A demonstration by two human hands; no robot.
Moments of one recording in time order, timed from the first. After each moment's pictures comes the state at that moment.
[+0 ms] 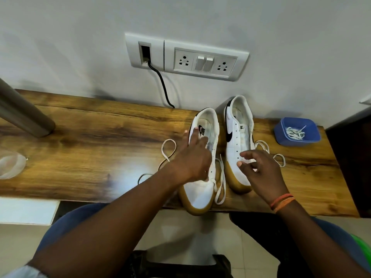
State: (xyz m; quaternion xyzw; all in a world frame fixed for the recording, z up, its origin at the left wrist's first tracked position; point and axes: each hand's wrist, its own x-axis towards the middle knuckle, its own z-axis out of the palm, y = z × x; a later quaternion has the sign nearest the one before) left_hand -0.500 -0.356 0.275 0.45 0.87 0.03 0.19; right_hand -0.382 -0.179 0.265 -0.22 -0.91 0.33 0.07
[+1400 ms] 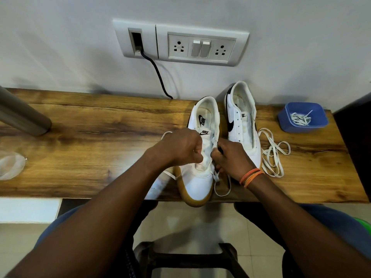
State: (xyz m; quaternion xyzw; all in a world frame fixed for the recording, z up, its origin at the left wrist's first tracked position) left_hand -0.528 -0.375 0.283 0.42 0.85 0.18 0.27; right_hand -0.429 -0.217 0.242 -0.17 -0.92 0.36 -0.07
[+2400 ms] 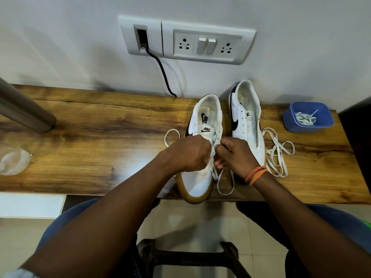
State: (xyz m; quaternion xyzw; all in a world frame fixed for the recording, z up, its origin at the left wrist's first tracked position) left_hand -0.513 -0.369 0.271 0.48 0.84 0.11 0.25; right_hand -0.431 -0.221 0.242 -0.22 -0.85 0.49 -0.05
